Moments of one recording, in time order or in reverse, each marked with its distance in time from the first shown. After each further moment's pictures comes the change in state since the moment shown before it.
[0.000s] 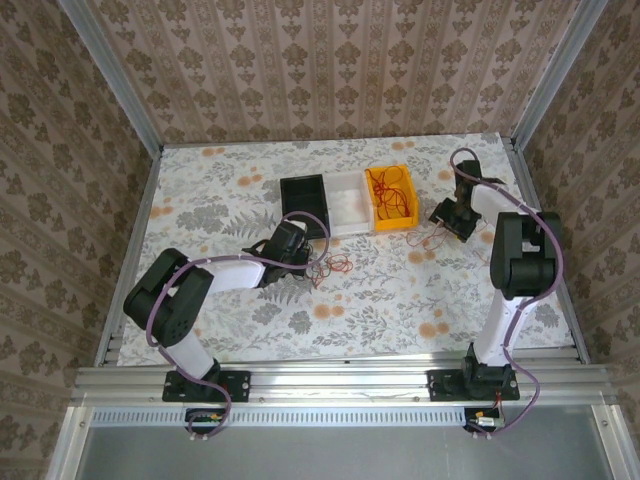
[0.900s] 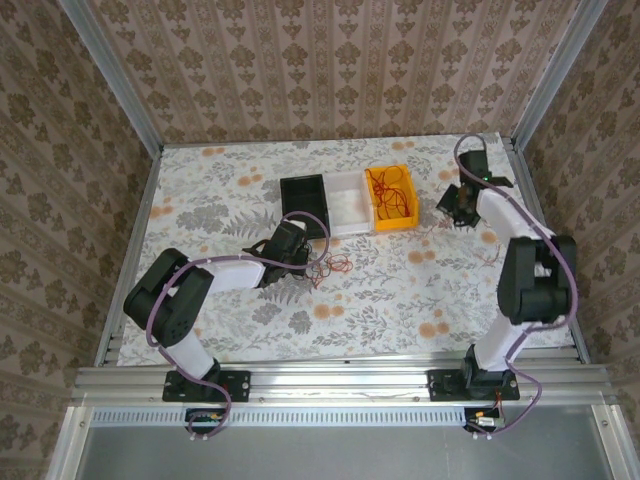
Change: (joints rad) left arm -0.001 0.000 0.000 0.000 -0.021 0.000; right arm 0.032 -0.263 -0.039 0.059 0.097 -0.008
